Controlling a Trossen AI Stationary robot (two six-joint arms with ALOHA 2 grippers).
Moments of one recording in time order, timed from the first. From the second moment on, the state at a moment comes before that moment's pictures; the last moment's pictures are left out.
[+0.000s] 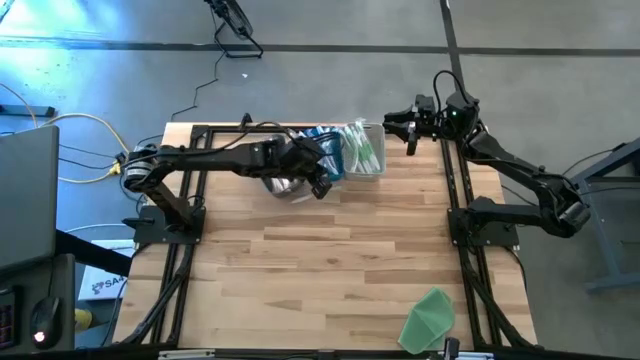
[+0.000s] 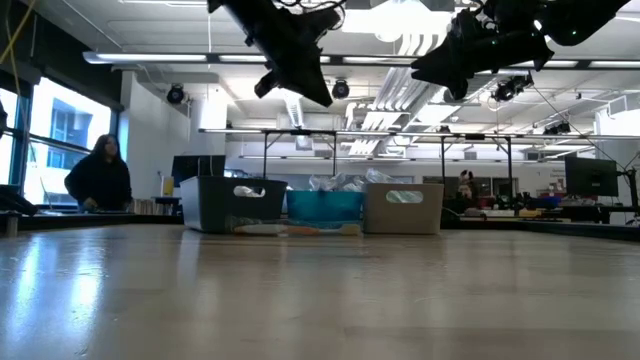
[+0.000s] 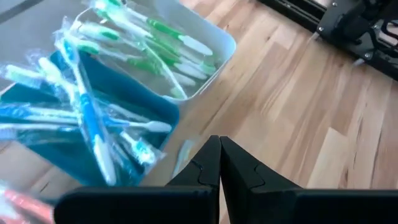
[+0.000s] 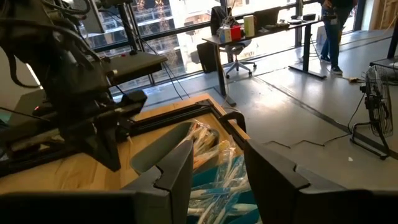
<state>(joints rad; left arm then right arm) 0.18 1.60 1.36 -0.43 -0.19 -0.40 -0.92 1.07 0.74 0.21 -0.65 0.10</state>
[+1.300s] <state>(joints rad) 0.17 1.29 1.36 -0.46 -0.26 -0.33 -0.92 1.07 0.74 0.22 -0.65 0.05</state>
